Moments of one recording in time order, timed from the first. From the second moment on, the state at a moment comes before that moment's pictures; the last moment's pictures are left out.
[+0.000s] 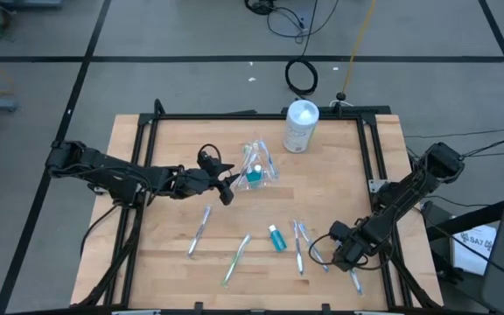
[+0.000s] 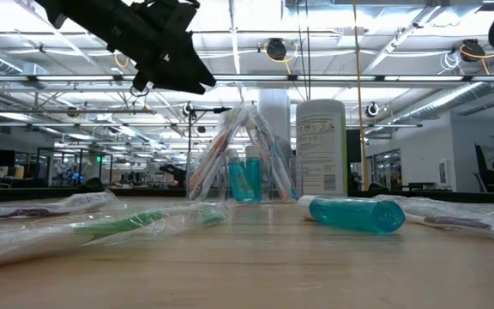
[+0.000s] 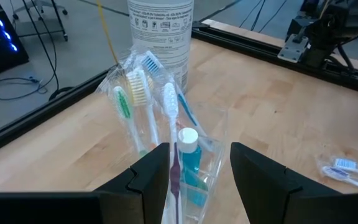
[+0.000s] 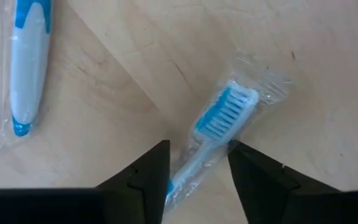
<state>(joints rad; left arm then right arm) -0.11 1.32 0.73 0.13 -0.57 -0.35 0.79 1.48 0.68 -0.65 -0.07 1.48</state>
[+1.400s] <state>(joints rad) -0.11 1.32 0.73 0.19 -0.52 -0.36 0.62 1.15 0.67 -0.62 0.55 1.15</state>
